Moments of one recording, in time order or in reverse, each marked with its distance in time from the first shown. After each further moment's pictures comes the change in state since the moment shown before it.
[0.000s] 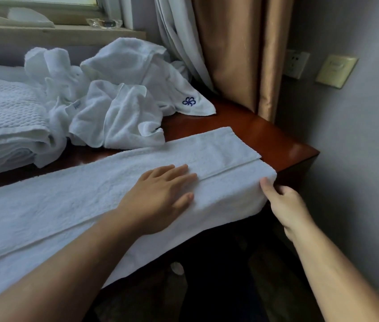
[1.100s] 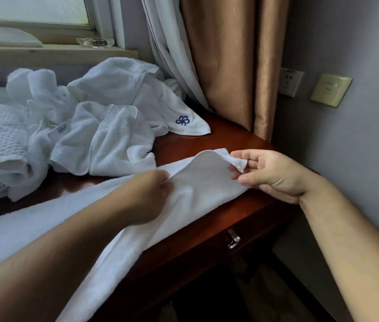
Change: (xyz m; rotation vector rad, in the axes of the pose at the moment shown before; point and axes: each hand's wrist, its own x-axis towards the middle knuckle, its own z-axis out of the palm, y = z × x) left_hand 0.055 0.001 -0.060 -0.211 -0.062 -0.301; right_hand 0.052 -0.123 -0.011 0.083 -0.704 -0.242
